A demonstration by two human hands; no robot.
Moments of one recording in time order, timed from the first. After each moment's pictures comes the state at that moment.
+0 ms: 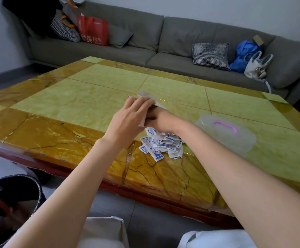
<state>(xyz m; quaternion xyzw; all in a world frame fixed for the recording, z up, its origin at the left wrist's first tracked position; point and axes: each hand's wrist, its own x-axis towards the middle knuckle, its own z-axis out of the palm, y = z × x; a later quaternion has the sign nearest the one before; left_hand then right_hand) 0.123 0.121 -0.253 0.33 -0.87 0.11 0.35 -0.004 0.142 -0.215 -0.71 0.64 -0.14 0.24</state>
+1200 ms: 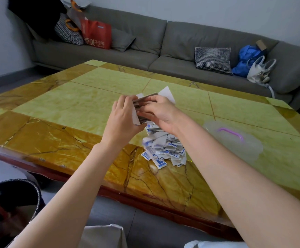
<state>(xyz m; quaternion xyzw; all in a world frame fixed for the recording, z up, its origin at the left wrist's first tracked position) 0.131 0.114 -0.245 0.45 -0.79 -0.07 0.41 0.016 0.126 -0.195 -0.40 0.52 -0.52 0.54</state>
